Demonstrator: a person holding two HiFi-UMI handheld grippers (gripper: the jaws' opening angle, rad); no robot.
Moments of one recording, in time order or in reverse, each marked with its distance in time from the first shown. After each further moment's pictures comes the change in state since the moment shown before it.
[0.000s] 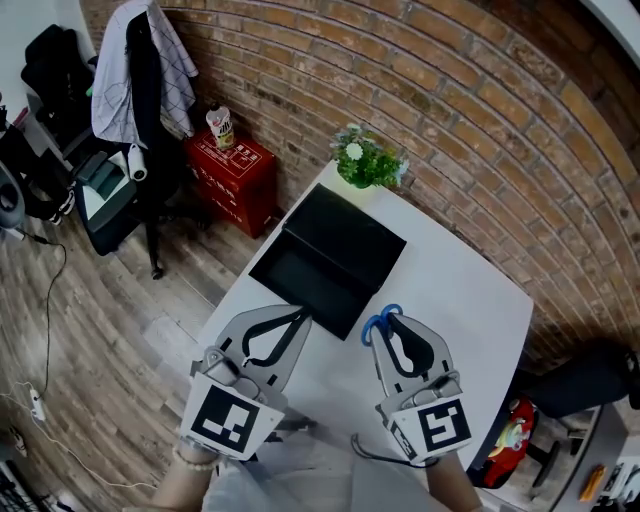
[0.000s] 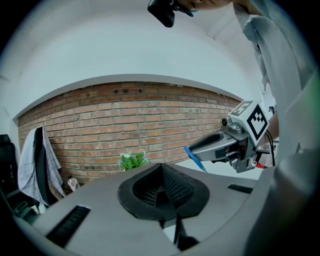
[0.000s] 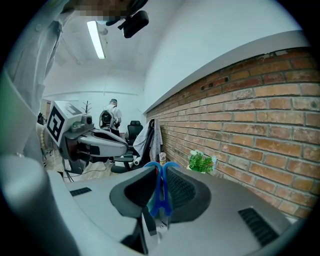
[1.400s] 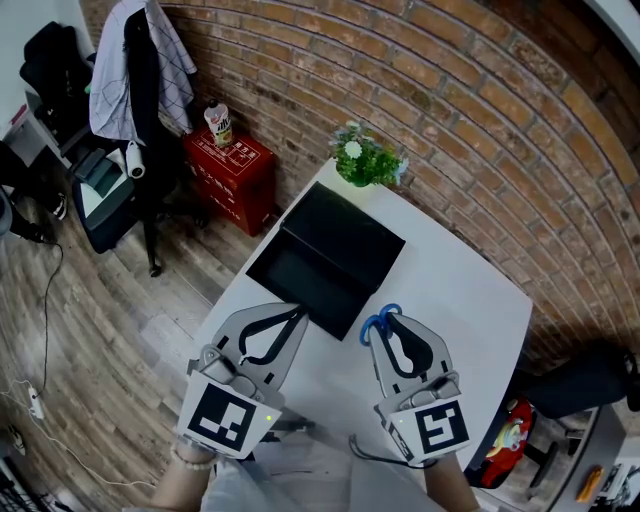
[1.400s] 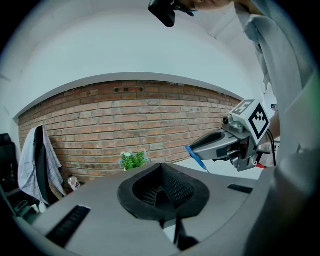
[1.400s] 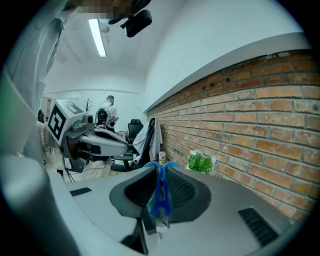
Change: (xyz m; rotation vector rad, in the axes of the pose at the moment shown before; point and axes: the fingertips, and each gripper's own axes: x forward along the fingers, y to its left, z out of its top) left arm 0.004 0.004 -0.005 -0.003 0.010 0.004; right arm 0.003 -0.002 -0.002 -0.020 0.012 -0.002
